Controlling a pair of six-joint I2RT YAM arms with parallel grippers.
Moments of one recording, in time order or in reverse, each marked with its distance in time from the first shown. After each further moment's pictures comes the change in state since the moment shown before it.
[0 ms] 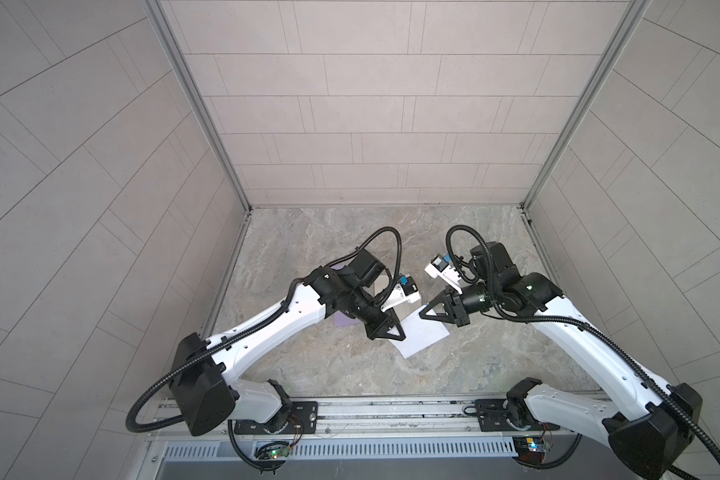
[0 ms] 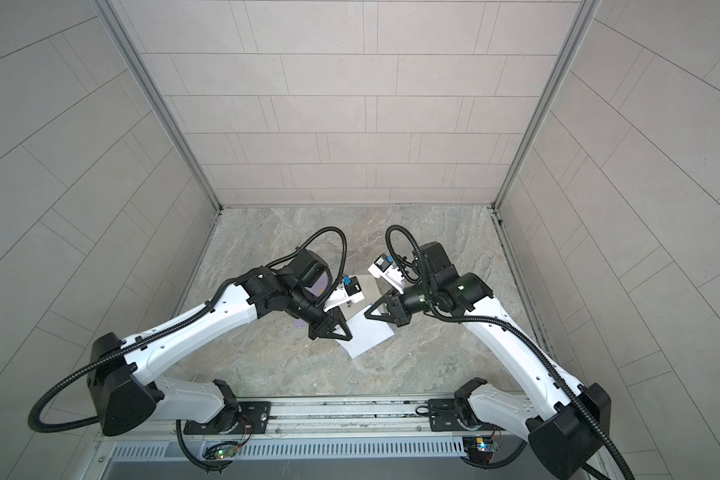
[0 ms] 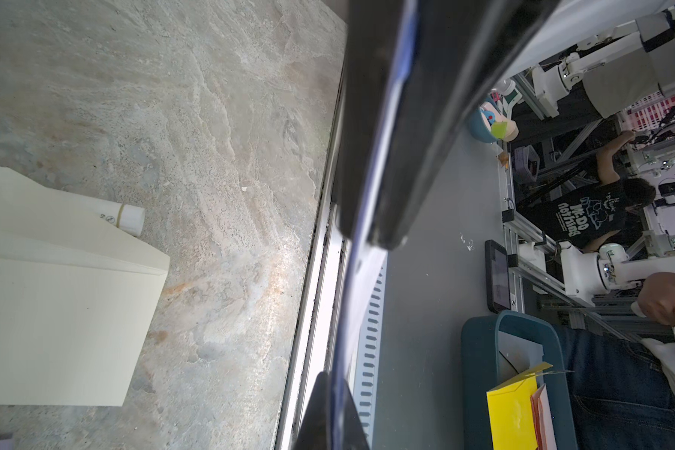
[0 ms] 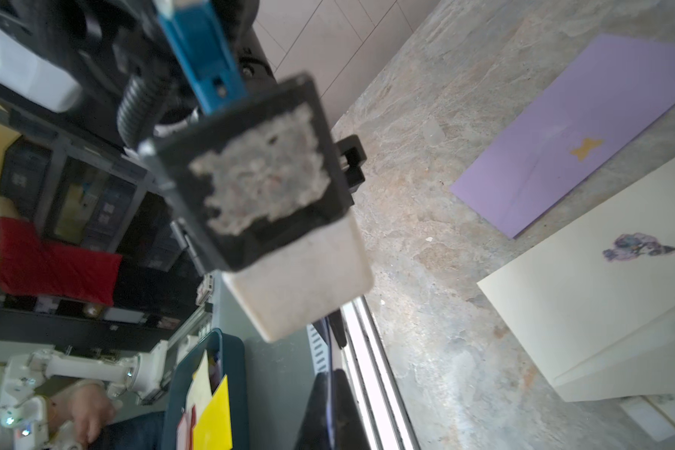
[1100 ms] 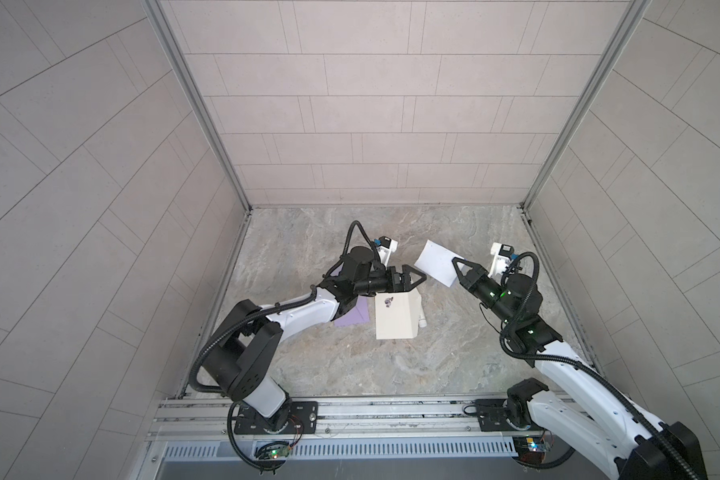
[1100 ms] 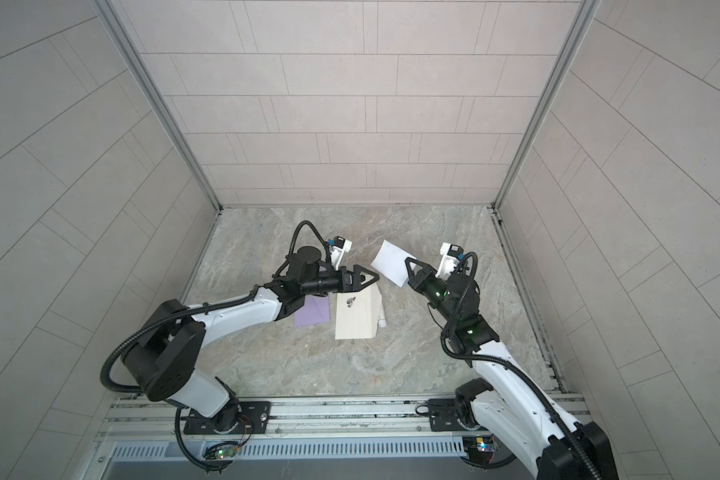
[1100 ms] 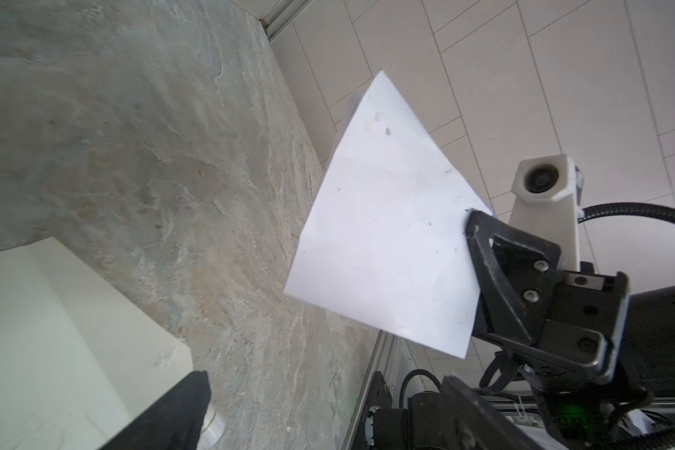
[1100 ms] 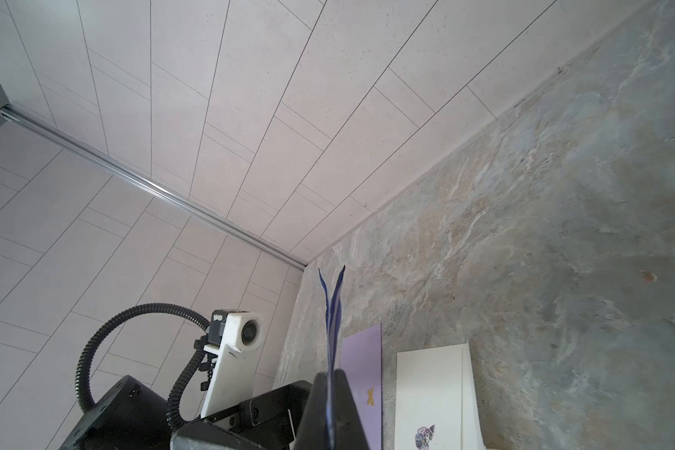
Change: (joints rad) left arm 0.140 0.223 -0.306 1.275 -0.174 -0.990; right arm -0.130 -0.233 -0.572 1.131 0.824 0.941
